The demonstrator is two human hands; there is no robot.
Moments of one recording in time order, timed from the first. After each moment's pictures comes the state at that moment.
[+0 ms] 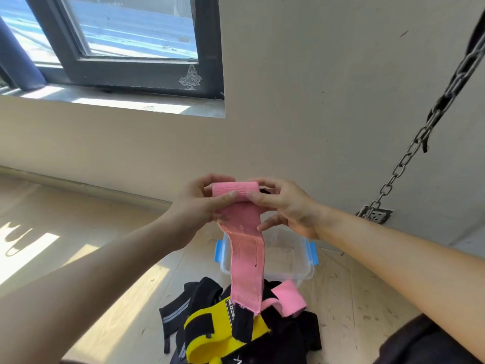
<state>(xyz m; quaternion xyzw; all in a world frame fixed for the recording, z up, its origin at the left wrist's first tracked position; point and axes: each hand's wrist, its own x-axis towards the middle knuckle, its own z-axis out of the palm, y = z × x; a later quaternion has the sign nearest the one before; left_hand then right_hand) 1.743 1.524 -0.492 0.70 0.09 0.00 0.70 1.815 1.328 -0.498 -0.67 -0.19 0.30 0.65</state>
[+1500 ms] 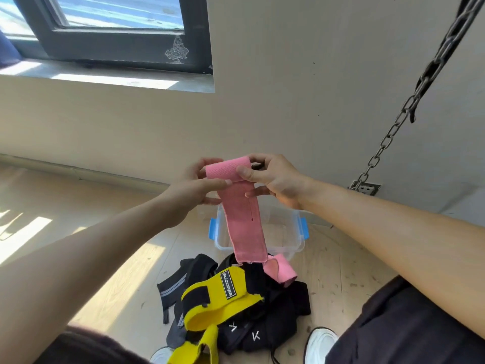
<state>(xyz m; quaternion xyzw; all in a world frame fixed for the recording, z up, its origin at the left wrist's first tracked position) 1.746 1.525 -0.509 0.75 0.09 -0.04 0.66 1.827 1.334 -0.517 -0.67 -0.19 0.27 0.66</state>
